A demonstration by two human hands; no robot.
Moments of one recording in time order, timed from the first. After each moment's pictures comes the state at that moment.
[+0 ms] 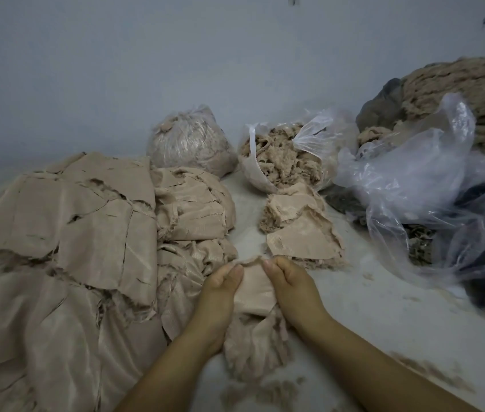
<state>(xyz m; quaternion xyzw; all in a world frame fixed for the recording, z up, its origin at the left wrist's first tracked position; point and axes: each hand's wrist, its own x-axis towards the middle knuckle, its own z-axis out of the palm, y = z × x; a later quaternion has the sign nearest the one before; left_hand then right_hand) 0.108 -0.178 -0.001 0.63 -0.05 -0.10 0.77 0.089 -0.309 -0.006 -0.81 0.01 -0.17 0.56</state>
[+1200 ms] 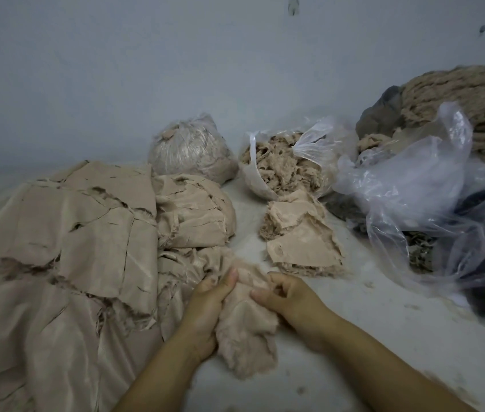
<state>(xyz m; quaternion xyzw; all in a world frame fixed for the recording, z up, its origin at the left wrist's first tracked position) 0.111 -0.164 0.007 0.52 0.00 -0.20 0.83 0.082 -0.318 0.000 -0.68 -0.06 0.05 0.73</state>
